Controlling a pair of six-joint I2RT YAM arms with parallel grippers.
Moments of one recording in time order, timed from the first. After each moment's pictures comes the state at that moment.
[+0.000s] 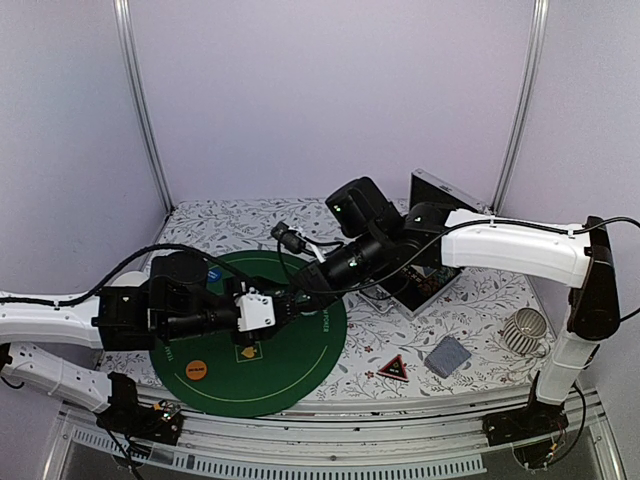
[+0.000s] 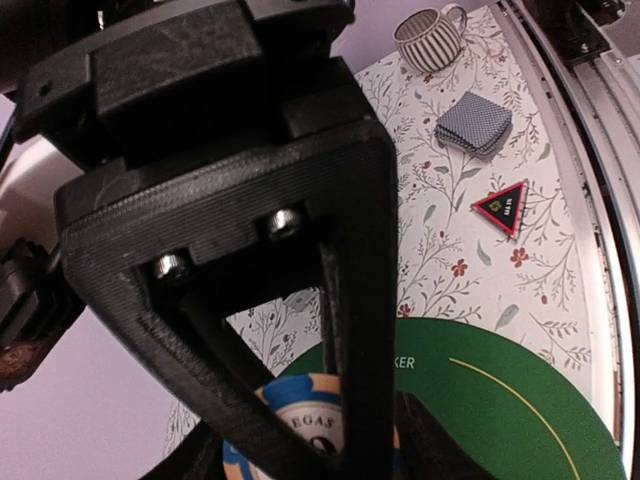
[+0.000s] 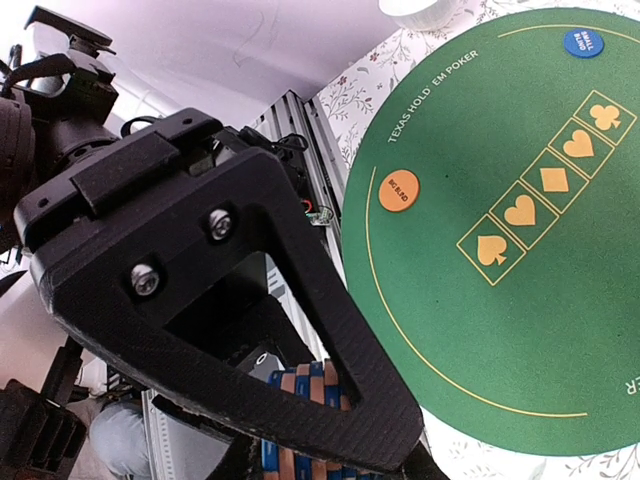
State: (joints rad) left arm -1.18 1.05 0.71 -0.02 -0.18 0.72; right arm 1.05 1.78 1.56 -0.47 -0.63 0.35
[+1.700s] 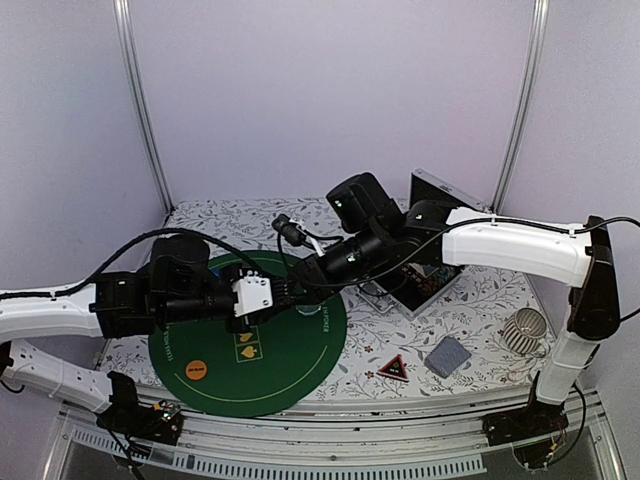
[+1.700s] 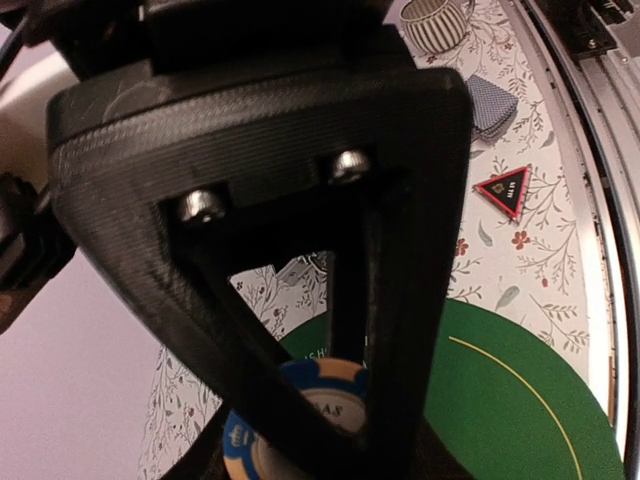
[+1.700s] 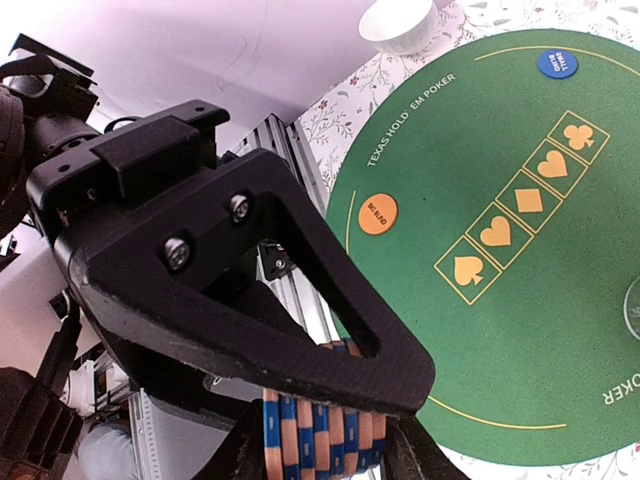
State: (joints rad) left arm -1.10 1.06 0.79 -0.14 -0.11 0.69; right arm 1.05 1.78 1.57 -0.44 -0.57 0.37
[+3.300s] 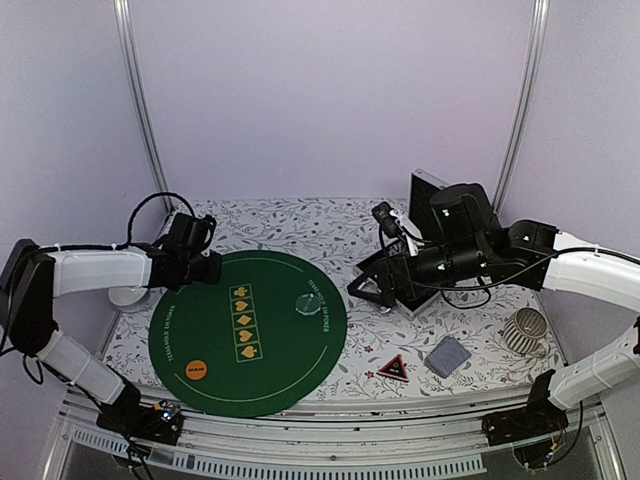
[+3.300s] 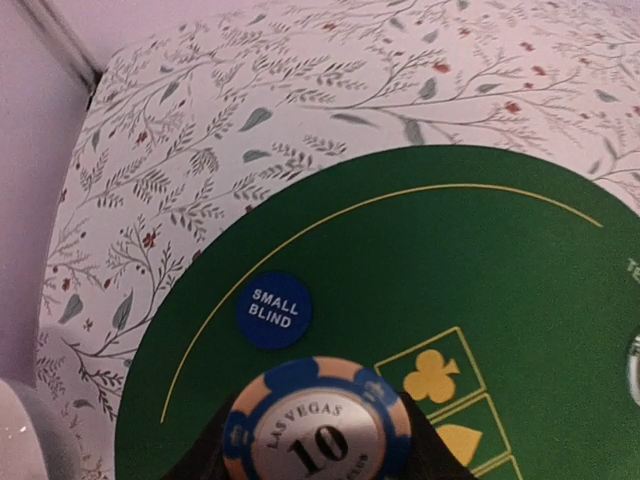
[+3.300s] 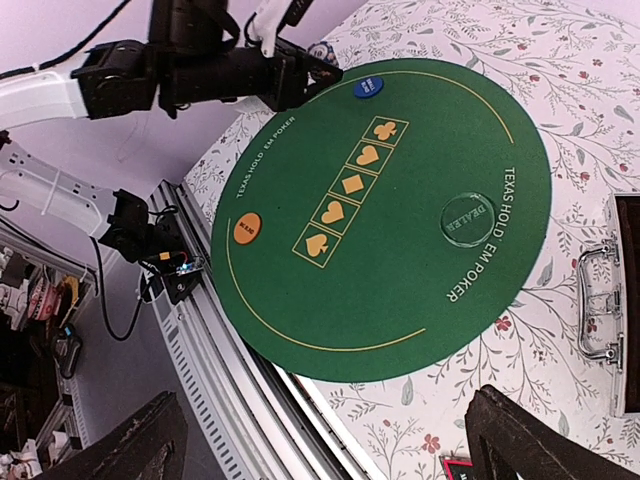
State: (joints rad) left arm -0.47 1.42 0.81 -0.14 -0.35 -0.15; right arm 0.95 1.28 1.12 -0.42 -0.26 0.41
